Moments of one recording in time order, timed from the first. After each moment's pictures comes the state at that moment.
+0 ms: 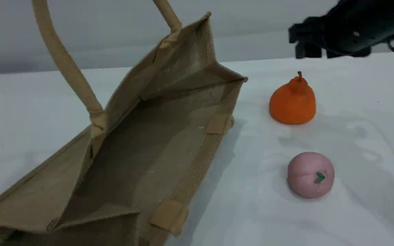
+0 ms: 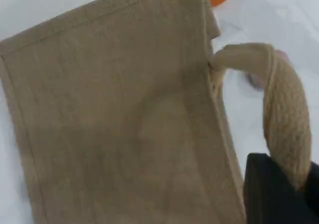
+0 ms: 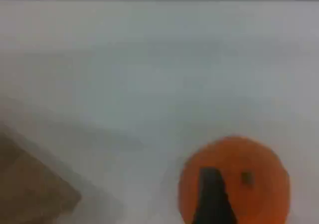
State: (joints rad) left arm -0.19 1.67 -1.61 -0.54 1.22 0.57; right arm 0.24 1.92 -1.01 0.47 -0.15 -0.24
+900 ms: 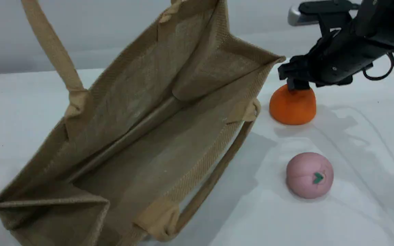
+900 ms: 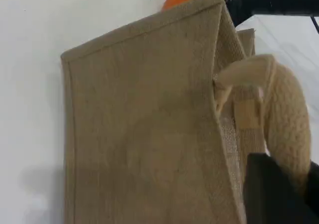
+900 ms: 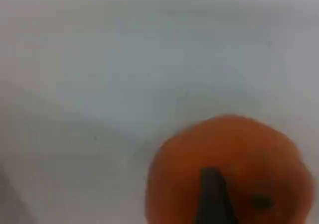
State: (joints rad) left arm -0.19 1.58 -1.61 -0.58 1.22 0.58; right arm 0.21 2.15 -1.14 0.47 -0.13 -0.32
